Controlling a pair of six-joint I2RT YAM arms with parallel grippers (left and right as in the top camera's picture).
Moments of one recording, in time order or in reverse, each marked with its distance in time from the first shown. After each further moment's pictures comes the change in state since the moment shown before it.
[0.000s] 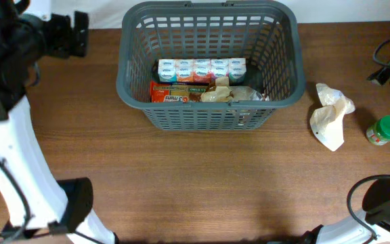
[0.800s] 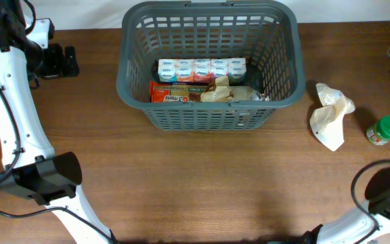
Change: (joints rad) left arm 0.168 0.189 -0.282 -0.093 0.000 -0.067; right arm 0.000 0.104 0.000 0.245 0.306 0.009
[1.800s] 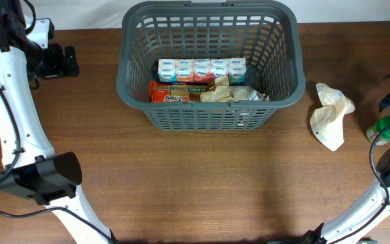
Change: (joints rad) left arm 0.000 0.000 0.000 0.000 0.000 -0.003; right arm -0.095 0.301 -0.074 -0.012 0.095 0.049
